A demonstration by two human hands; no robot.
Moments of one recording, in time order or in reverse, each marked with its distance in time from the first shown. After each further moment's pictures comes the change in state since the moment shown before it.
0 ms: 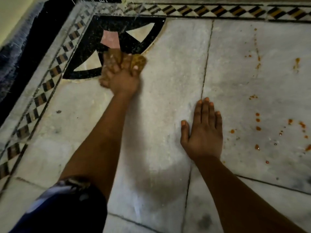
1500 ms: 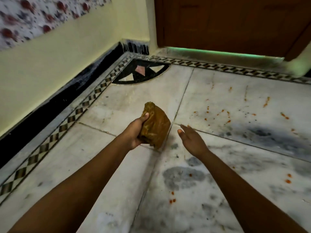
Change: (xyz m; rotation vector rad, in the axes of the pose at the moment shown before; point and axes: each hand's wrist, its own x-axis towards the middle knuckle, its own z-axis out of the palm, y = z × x) left_hand -0.378 -0.035 -0.131 -1.370 -0.594 -0.386; right_hand -0.170 0.058 -0.157 0.537 -0.468 -0.170
